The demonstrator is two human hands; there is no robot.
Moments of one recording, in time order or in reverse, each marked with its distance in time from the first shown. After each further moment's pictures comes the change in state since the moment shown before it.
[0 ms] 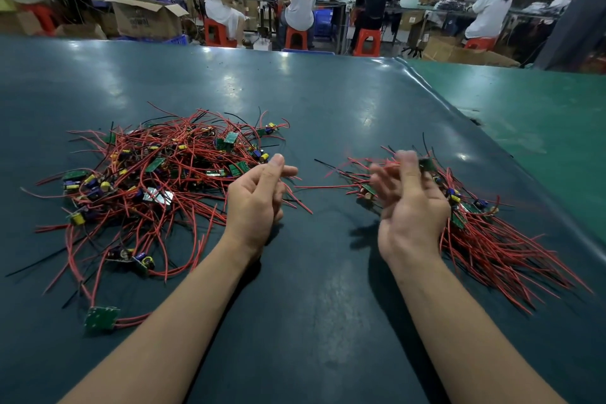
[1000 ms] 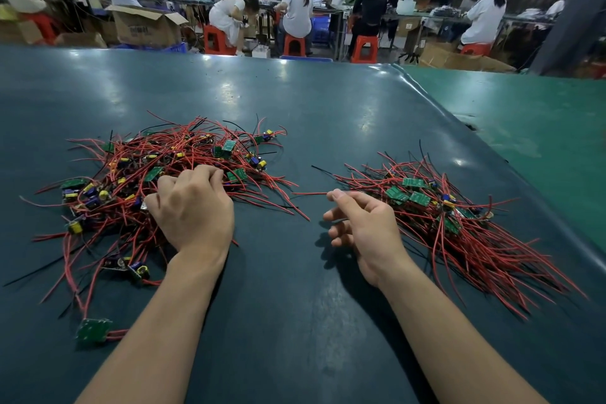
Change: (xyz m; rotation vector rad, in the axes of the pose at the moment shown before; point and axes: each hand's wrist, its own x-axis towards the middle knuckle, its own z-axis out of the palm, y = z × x) left_hand 0.012 0.009 -0.050 1.404 0.623 0.346; right_hand -0.014 0.021 -0.005 -0.547 -0.300 0.303
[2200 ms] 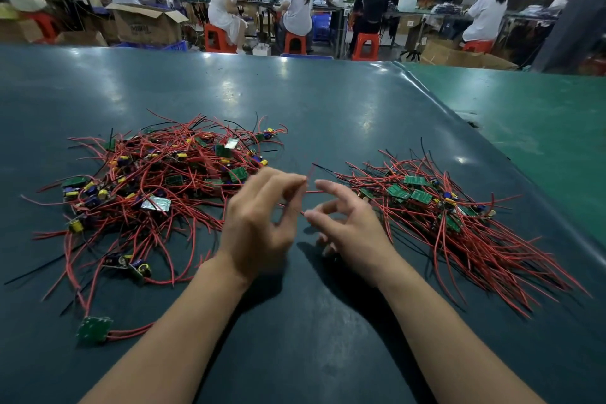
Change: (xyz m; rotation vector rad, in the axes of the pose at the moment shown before) left_hand -0.033 0.035 -0.009 -0.772 -0.026 0.731; right_hand 0.000 0.009 0.002 -0.298 -0.227 -0.171
